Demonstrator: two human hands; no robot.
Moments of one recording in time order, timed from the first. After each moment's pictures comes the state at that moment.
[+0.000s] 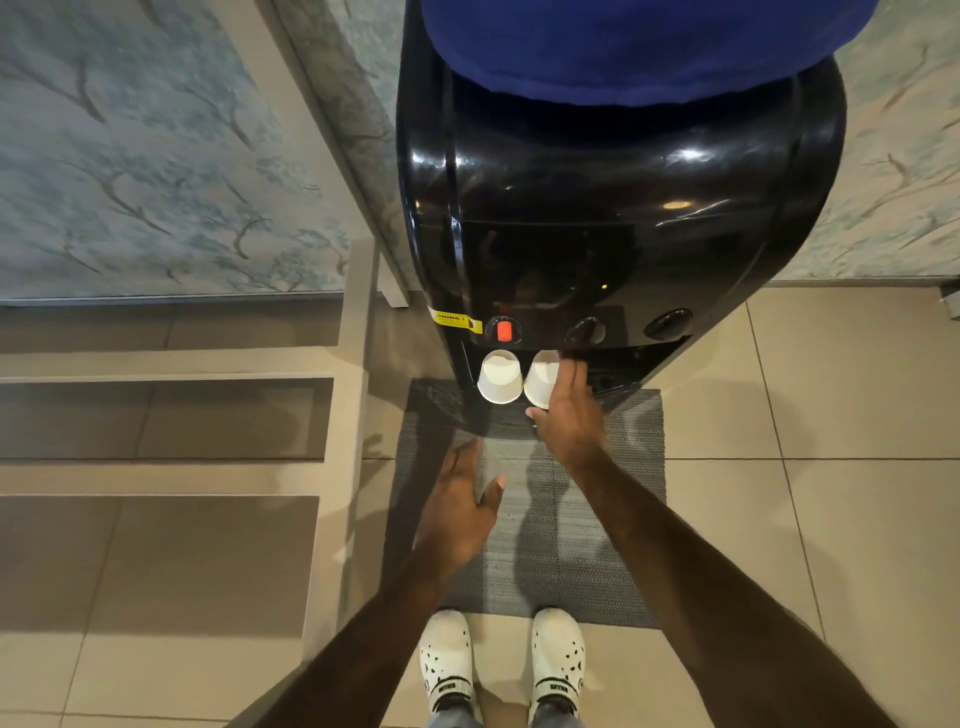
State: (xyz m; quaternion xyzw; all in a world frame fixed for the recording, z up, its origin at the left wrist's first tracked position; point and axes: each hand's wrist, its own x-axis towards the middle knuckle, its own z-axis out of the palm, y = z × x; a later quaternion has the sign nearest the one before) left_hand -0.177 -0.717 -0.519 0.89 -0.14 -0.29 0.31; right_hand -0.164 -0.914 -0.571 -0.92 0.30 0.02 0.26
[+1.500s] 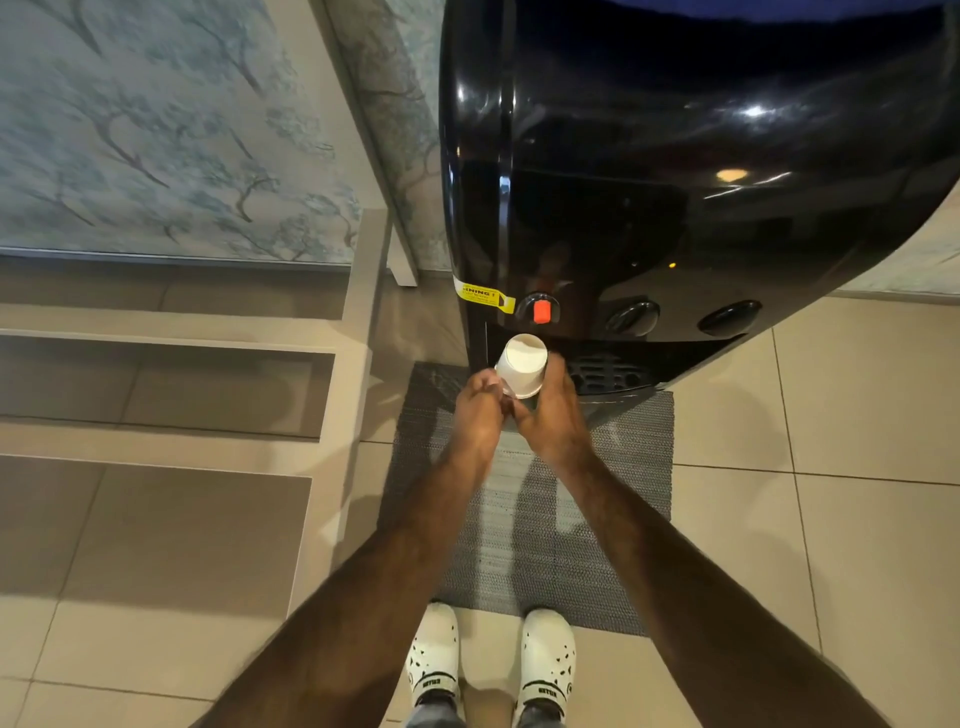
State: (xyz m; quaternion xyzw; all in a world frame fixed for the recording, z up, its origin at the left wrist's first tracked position) left_hand -0.102 -0.787 -0.549 0.65 0.21 -0.33 0.65; right_hand -0.146 -0.882 -0.582 -0.86 0.28 0.00 0.43
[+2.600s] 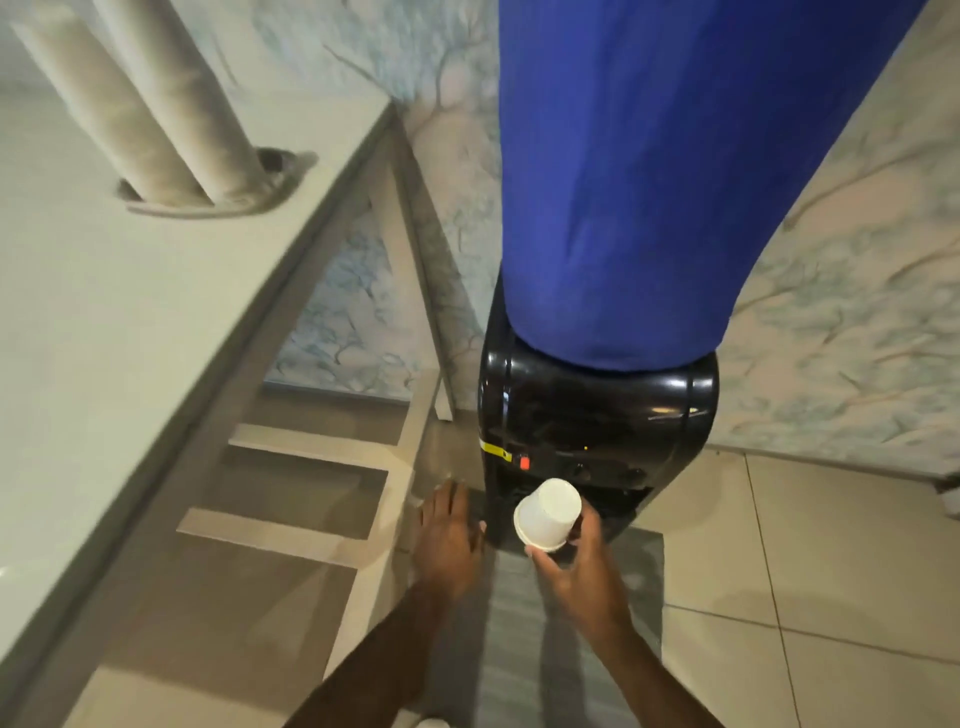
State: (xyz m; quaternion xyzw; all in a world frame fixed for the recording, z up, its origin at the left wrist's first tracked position) left_hand -0.155 -0.714 -0.358 0.97 -0.13 -0.12 0.16; right_hand -0.255 -0.884 -0.364 -0.84 0.24 -0.05 0.48
